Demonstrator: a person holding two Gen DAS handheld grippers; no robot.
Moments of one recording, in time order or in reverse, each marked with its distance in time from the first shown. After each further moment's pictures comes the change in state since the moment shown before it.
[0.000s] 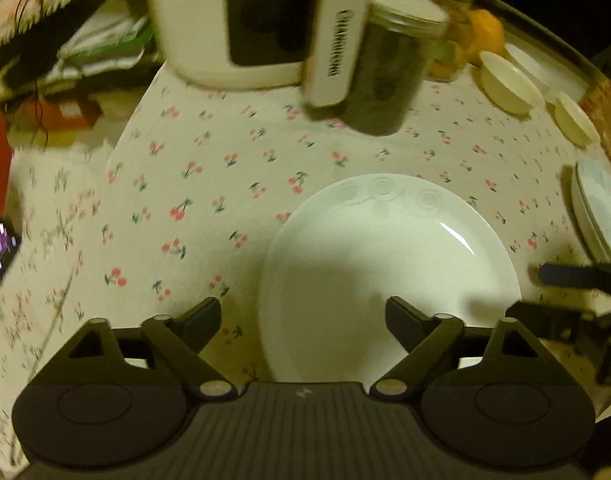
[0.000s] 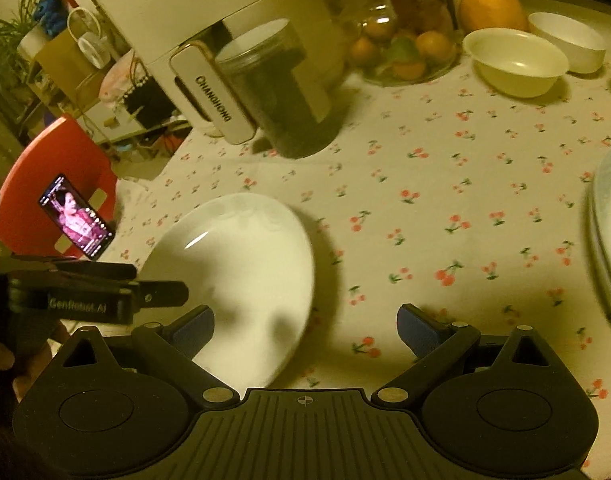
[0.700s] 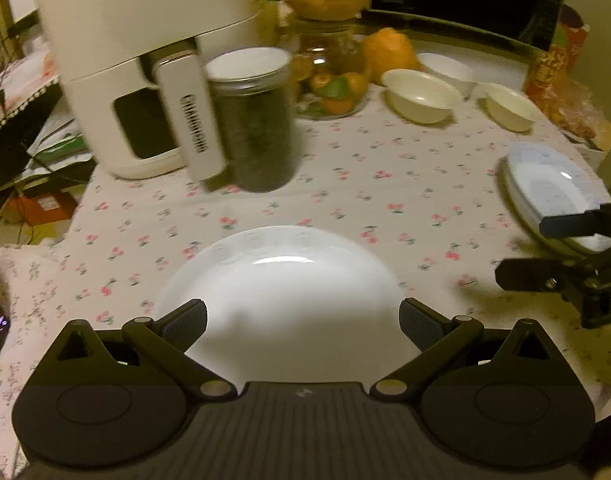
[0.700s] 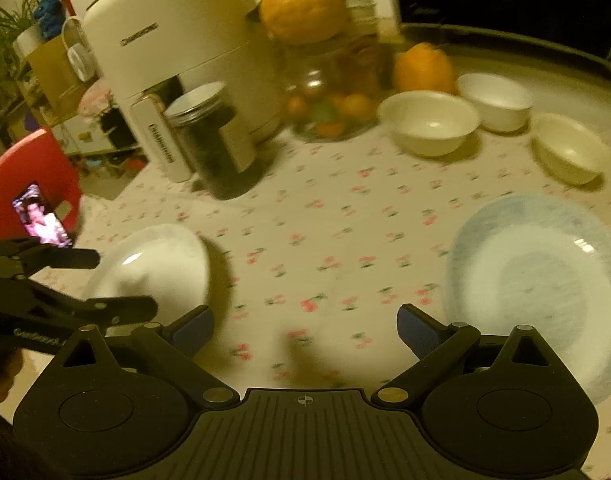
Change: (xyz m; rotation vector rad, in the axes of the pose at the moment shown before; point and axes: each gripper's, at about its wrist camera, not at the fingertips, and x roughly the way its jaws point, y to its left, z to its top) left arm -0.016 -0.087 -0.011 0.211 -0.183 0.038; right arm -0.056 -0.046 -0.004 -0.085 -0.123 -0.124
